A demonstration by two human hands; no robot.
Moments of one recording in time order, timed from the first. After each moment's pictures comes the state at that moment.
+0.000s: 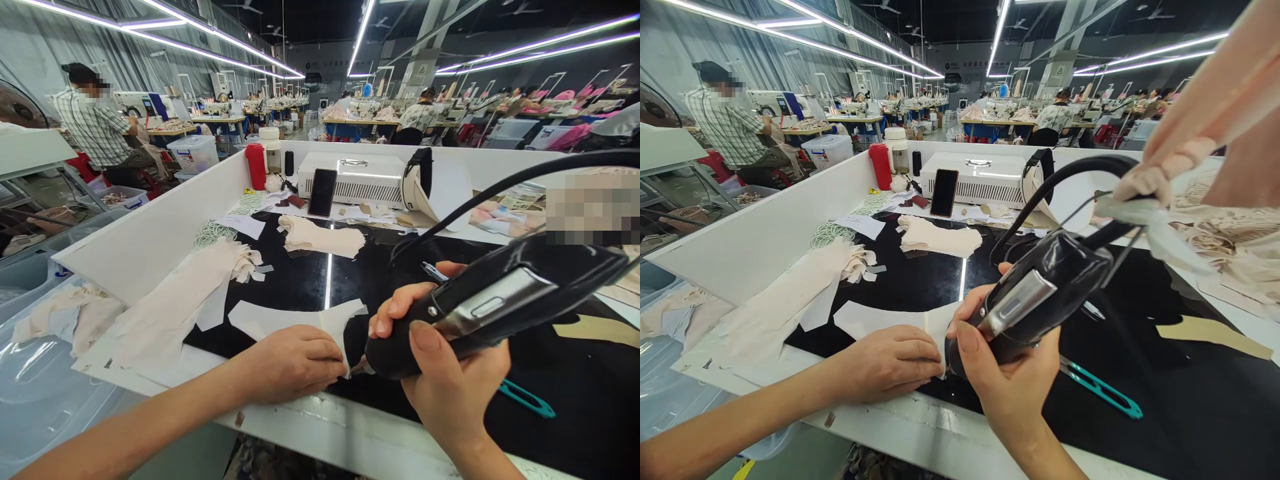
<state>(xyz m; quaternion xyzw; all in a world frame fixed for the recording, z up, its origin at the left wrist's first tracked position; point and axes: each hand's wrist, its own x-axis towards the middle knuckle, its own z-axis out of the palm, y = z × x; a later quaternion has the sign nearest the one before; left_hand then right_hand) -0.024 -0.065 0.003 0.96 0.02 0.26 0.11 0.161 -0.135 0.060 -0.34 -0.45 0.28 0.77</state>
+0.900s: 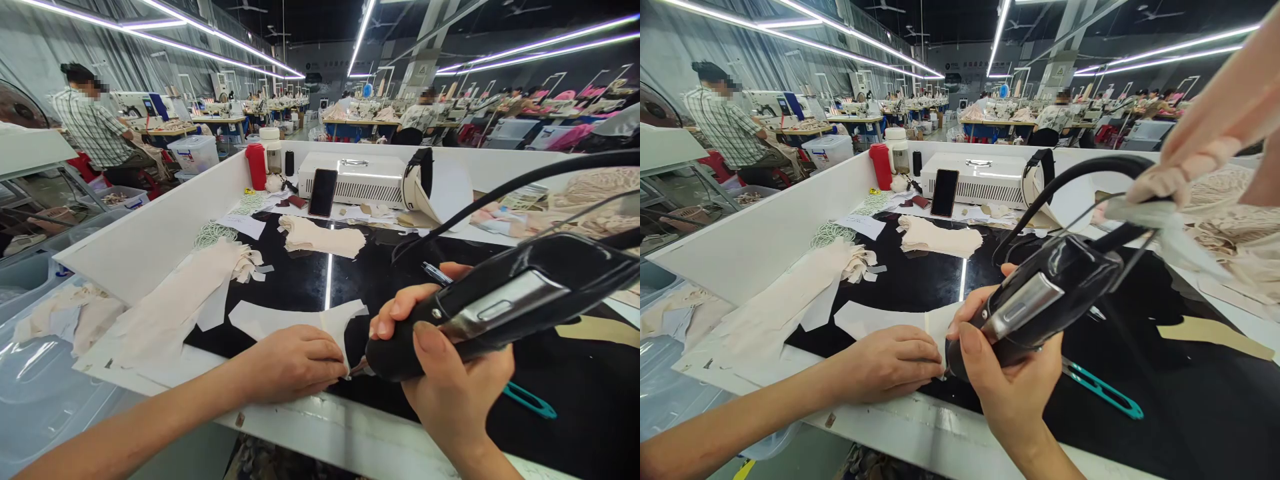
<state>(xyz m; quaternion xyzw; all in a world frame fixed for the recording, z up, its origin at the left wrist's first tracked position) -0.024 -0.063 0.004 0.96 0.01 0.26 0.12 0.157 -0.137 0.062 -0.34 -0.45 0.28 0.78</state>
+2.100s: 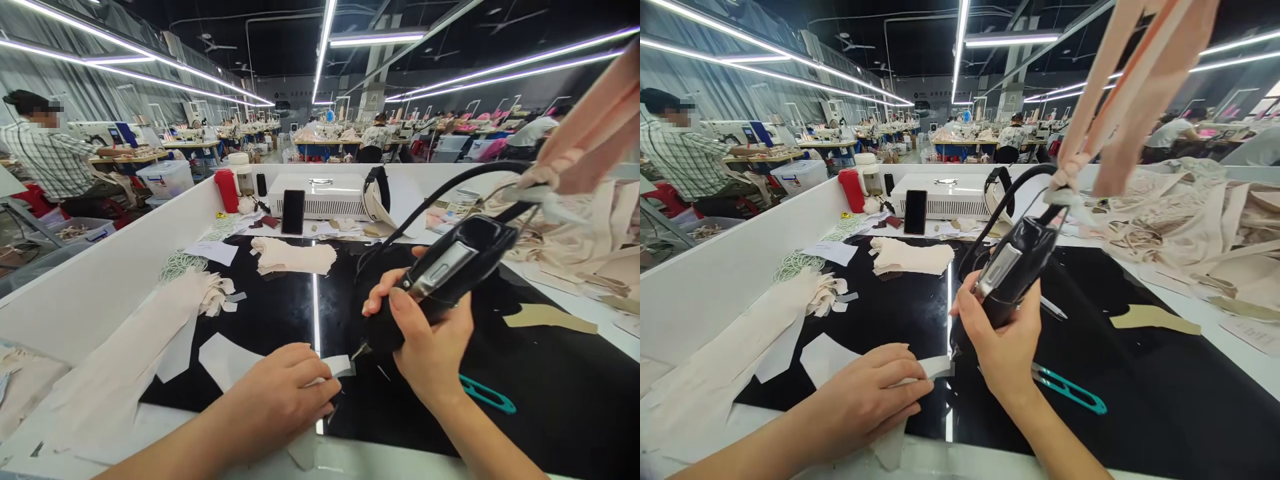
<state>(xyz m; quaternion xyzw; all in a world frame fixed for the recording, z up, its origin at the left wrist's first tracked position) -0.013 -0.071 0.023 0.96 0.06 0.25 0.08 0.199 -0.102 0.061 -0.37 -0.45 0.19 0.79</state>
